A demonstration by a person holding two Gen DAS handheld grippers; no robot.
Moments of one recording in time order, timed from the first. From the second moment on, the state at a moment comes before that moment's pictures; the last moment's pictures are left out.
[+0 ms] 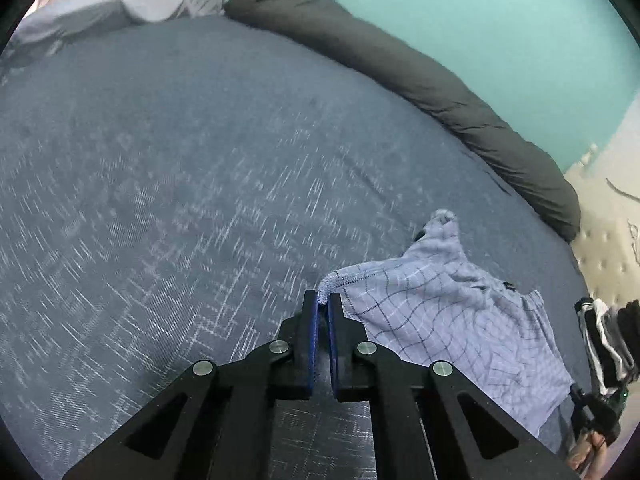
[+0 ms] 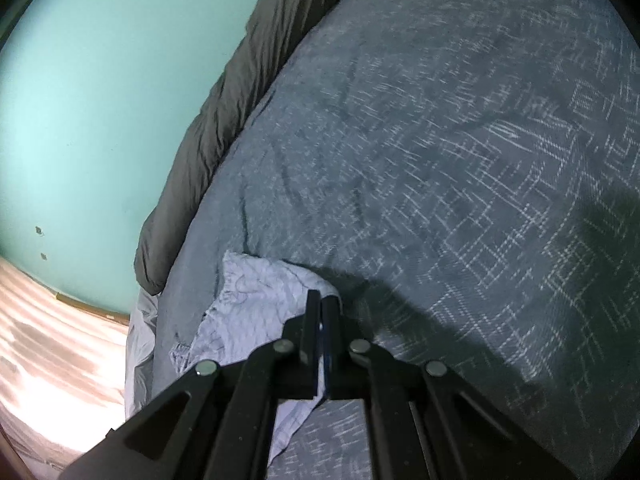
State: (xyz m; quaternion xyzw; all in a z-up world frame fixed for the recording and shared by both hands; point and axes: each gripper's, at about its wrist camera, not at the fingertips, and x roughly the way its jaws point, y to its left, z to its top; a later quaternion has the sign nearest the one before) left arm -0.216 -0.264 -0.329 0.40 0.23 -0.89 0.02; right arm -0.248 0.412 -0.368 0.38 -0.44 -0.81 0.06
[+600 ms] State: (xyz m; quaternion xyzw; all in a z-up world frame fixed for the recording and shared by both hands) left arm -0.191 -0.230 -0.326 0.42 0.24 -0.88 -0.01; right arm -0.225 0.413 -0.361 0.40 -0.43 -0.81 0.02
